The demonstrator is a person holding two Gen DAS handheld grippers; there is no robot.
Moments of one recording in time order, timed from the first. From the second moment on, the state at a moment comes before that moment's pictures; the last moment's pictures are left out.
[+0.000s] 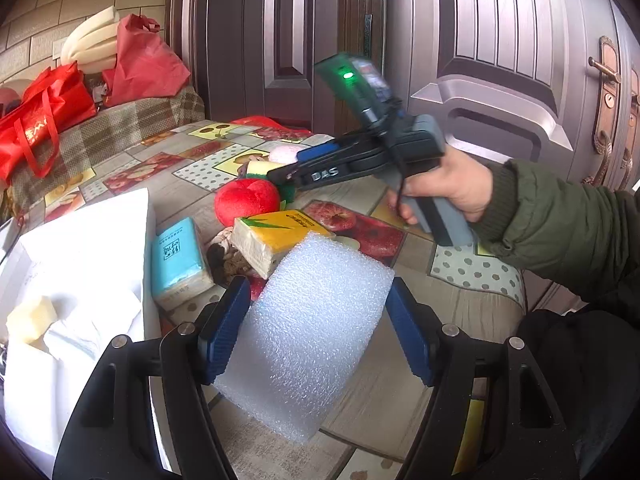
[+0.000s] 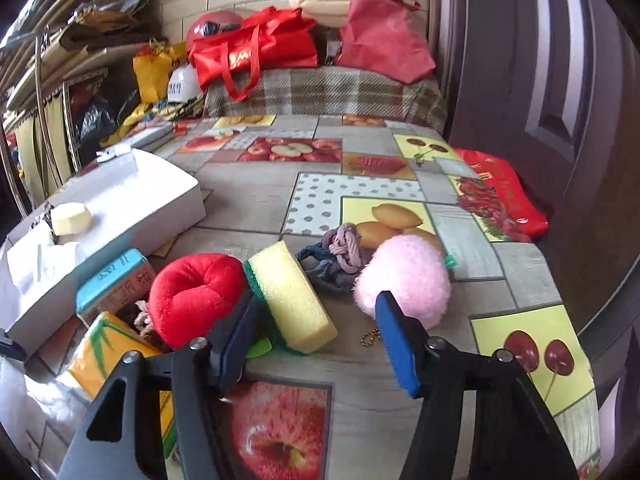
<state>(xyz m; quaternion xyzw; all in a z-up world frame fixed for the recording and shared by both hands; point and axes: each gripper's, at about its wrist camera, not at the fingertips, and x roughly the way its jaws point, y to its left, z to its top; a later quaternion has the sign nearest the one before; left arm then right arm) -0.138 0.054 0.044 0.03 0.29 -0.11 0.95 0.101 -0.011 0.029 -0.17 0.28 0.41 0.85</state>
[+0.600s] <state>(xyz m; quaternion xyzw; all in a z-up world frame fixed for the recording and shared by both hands) -0.141 0.058 0.045 0.01 0.28 -0.09 0.96 0.115 0.019 0.016 -0.19 0.33 0.42 0.82</state>
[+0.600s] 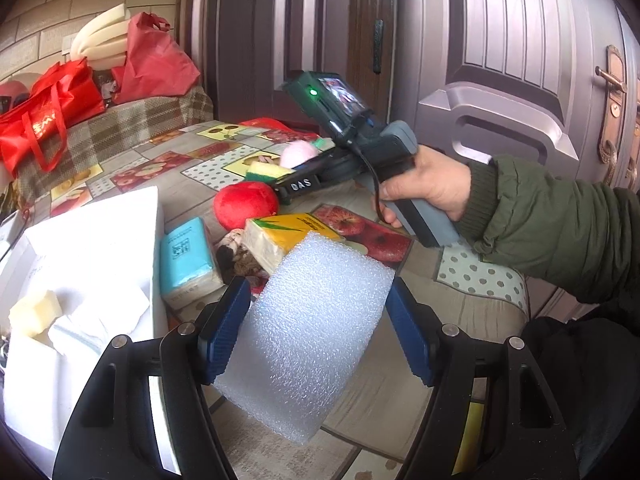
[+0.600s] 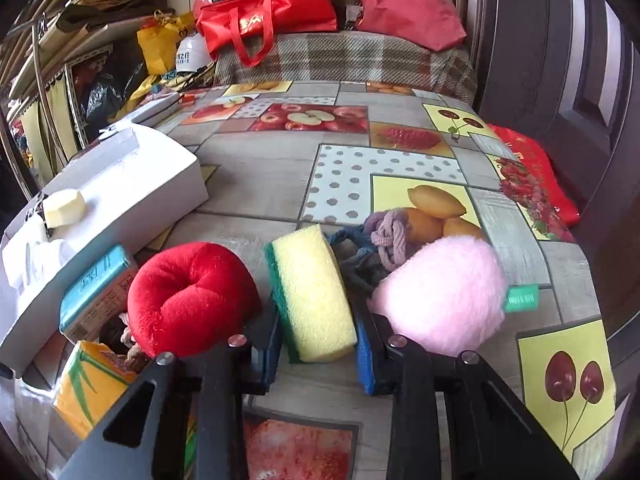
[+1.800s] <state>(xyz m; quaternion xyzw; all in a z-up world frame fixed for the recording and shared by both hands) -0.172 0.102 0.060 -0.04 0.19 0.06 0.98 -0.019 -0.014 0.054 -0.08 0.18 0.53 0.82</state>
